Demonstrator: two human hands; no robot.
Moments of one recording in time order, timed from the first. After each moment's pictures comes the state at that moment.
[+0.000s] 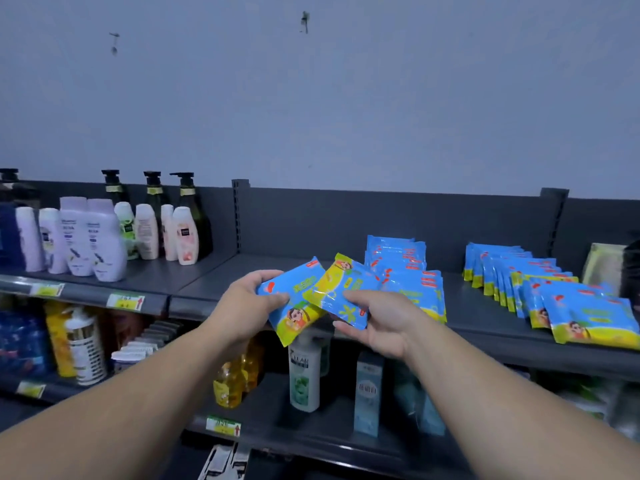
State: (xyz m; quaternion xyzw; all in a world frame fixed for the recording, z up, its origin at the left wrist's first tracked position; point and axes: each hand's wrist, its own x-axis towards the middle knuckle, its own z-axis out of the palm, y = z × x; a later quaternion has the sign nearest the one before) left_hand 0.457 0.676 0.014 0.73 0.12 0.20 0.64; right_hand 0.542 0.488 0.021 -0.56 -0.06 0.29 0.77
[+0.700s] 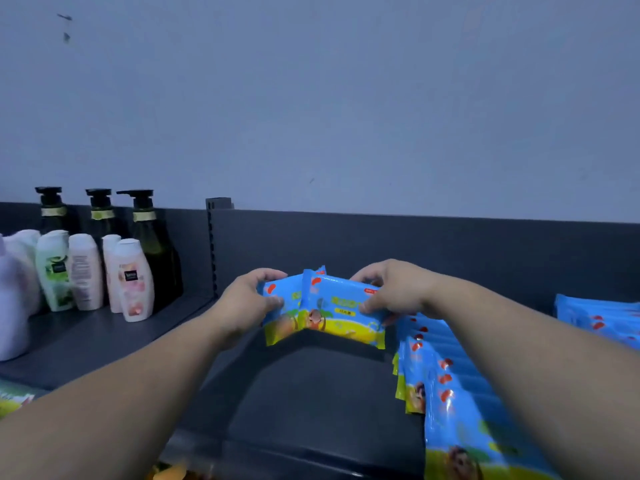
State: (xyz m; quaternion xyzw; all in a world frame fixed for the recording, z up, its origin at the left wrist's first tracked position) left_hand 0.697 0.791 0.027 0.80 0.12 0.21 0.55; right_hand 0.790 0.563 0.080 -0.87 -0.33 0.13 0.34
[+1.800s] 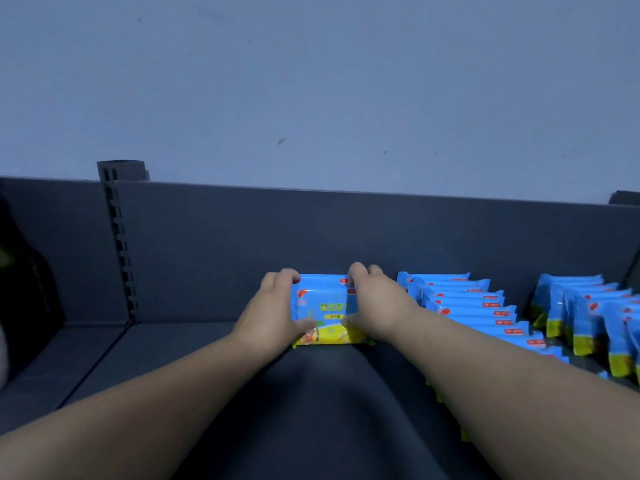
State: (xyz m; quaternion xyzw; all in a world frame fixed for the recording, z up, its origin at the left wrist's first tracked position) left_hand 0.833 0.833 -0.019 0.93 -0.03 0.17 0.32; right_hand 0.862 0.660 0.017 -0.98 -0.14 -0.08 0.10
